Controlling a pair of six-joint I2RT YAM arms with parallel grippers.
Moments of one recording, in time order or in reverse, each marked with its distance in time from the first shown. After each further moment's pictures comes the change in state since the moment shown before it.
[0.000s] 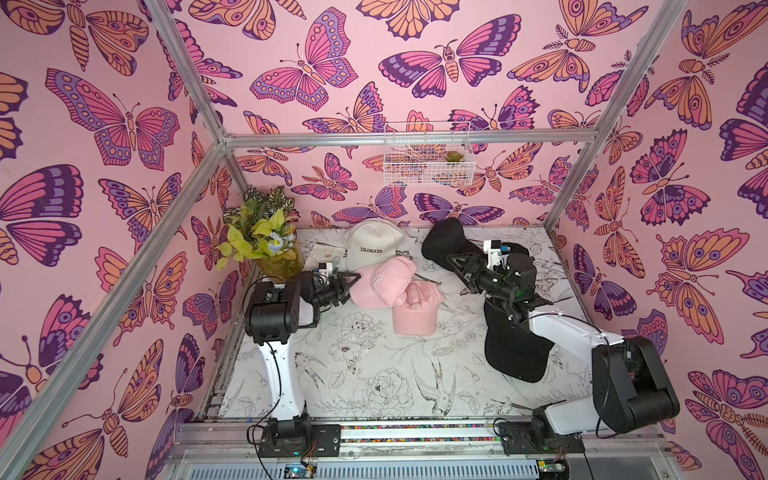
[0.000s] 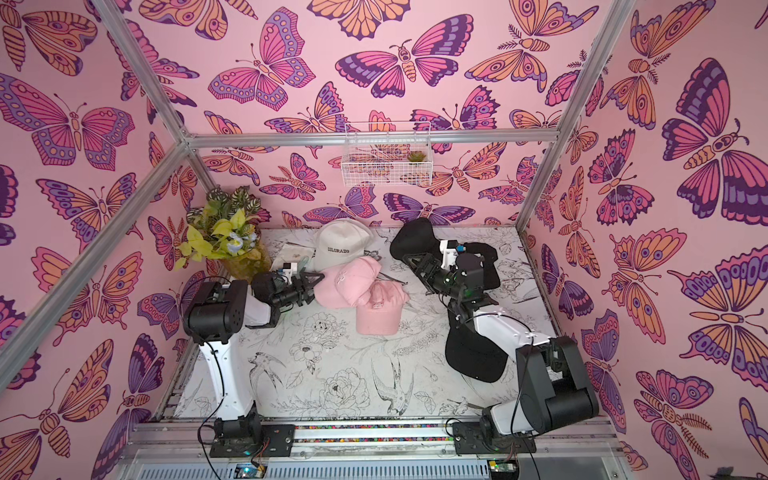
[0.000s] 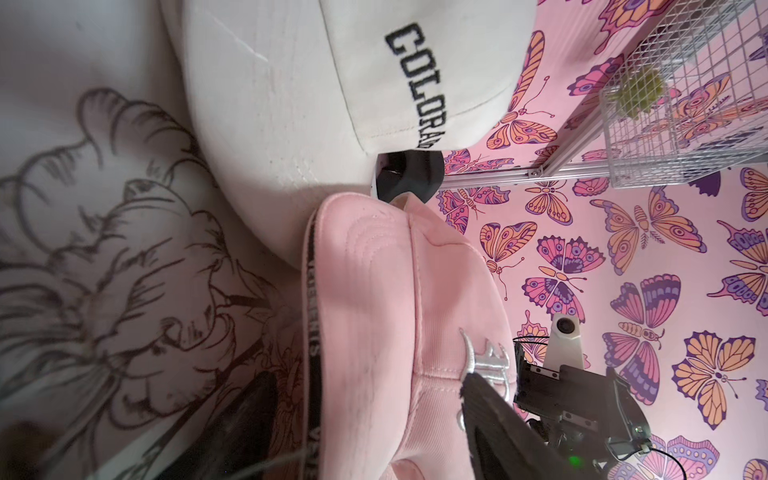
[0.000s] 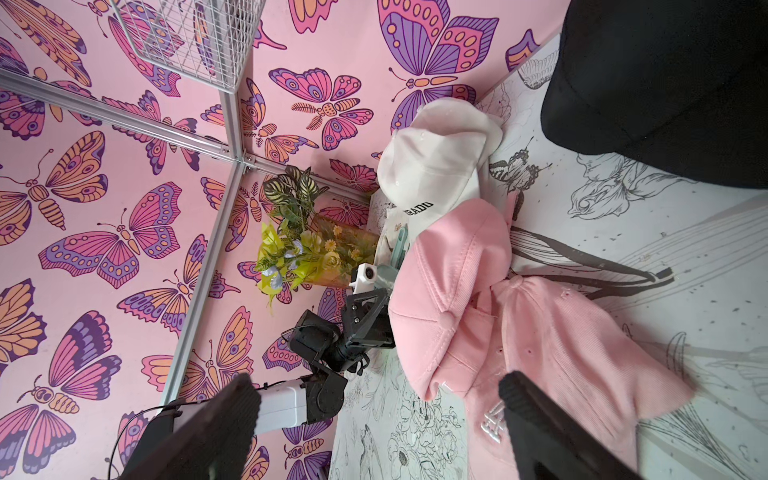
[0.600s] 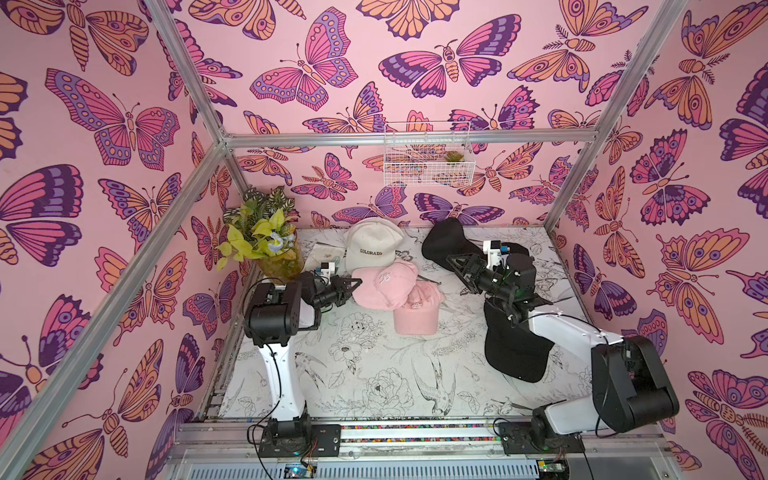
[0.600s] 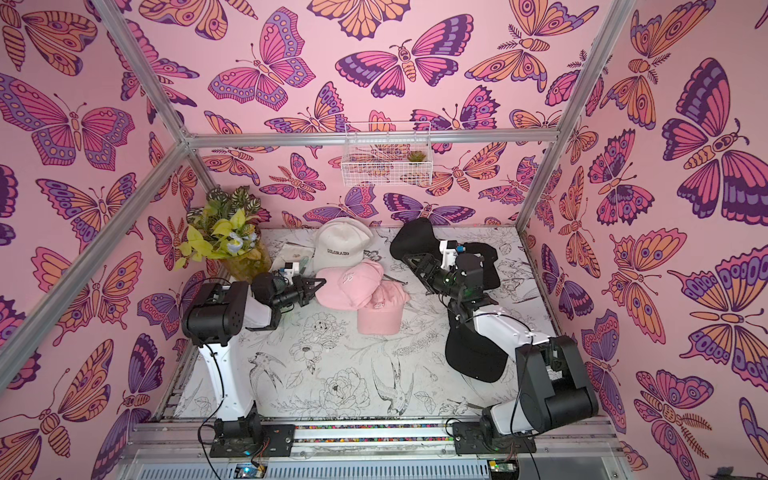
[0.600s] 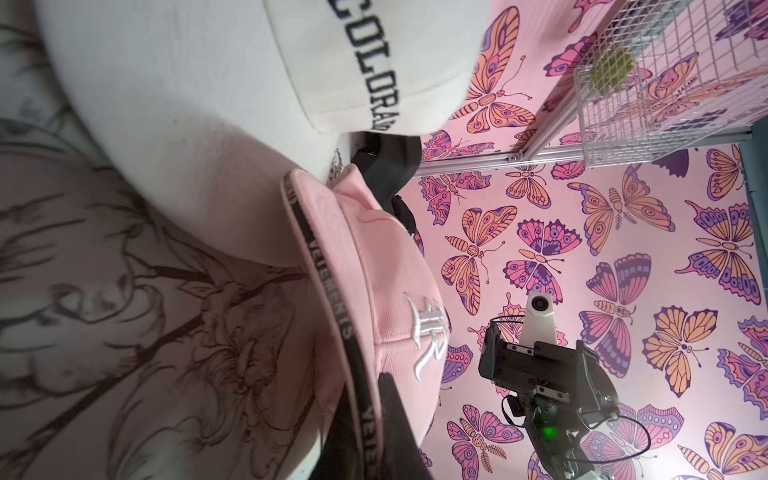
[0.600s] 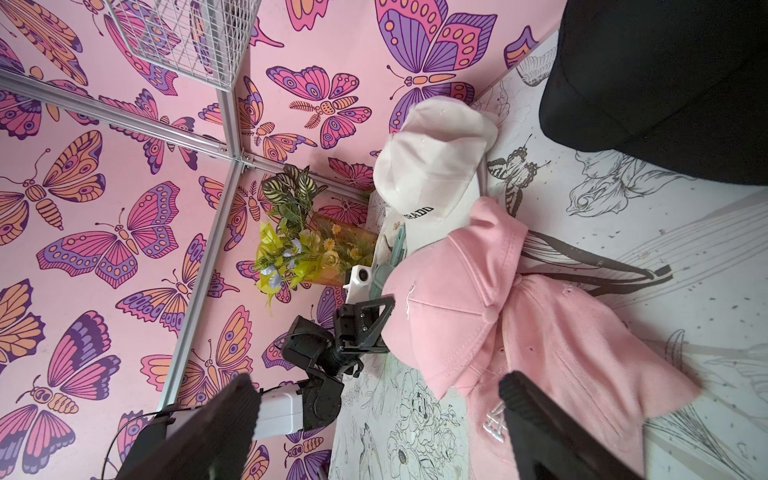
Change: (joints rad) left arm -0.015 -0.064 -0.042 0.044 0.032 -0.037; right arm 0.000 0.006 0.000 0.001 -0.003 0.000
